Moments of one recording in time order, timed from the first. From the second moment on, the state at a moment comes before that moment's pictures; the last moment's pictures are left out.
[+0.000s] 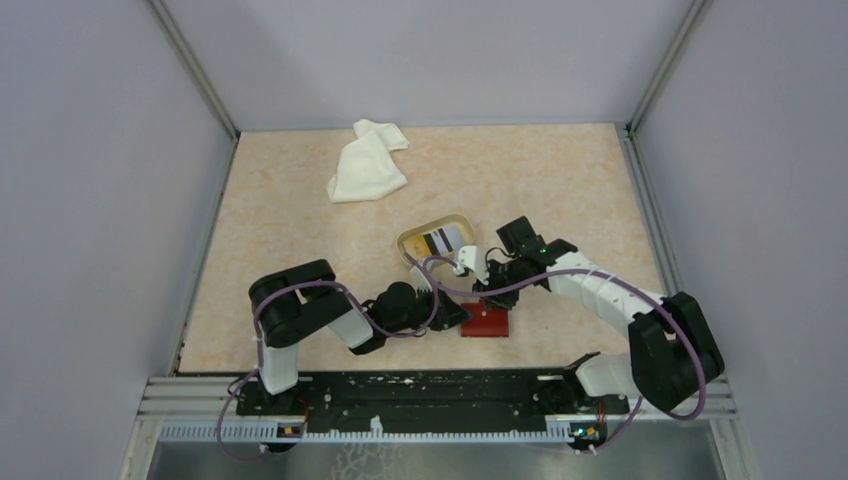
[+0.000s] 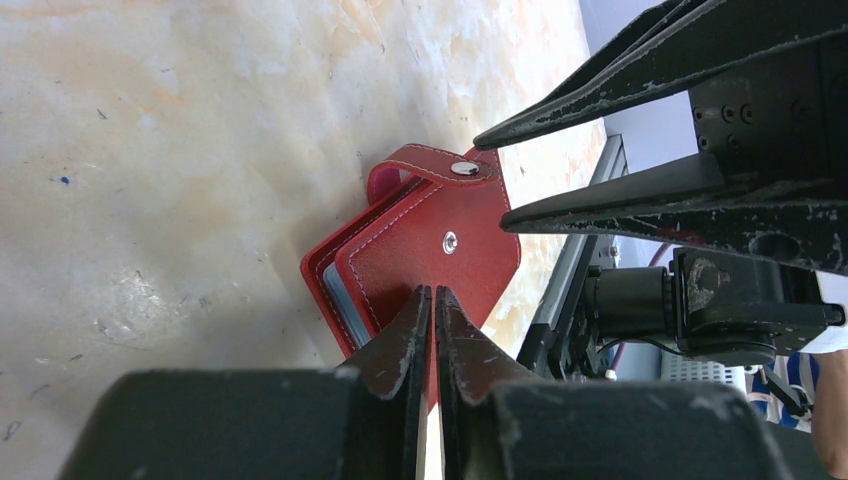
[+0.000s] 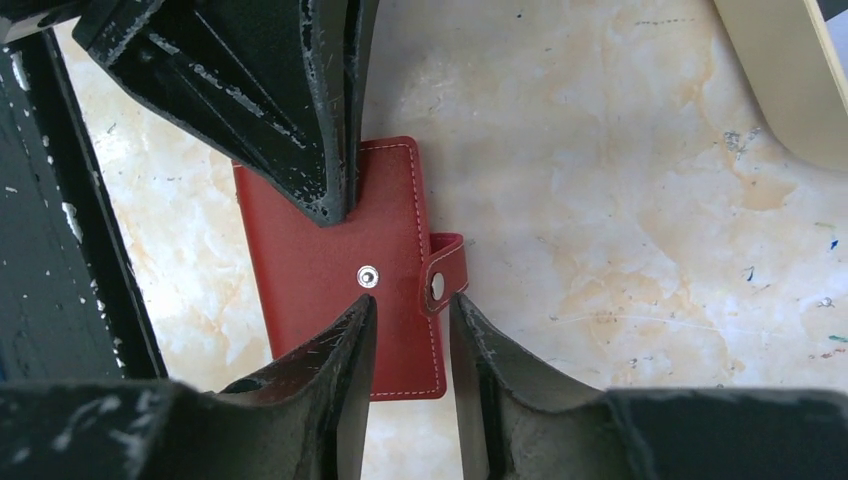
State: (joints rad) left arm -1.05 1.92 0.47 1.18 0.08 -1.00; right arm 0.52 1.30 0.75 -0.61 -0.49 -0.80
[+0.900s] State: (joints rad) left arm -1.05 1.92 0.48 1.17 0.09 -1.00; right arm 0.52 1.30 0.76 -0.62 -0.52 -0.79
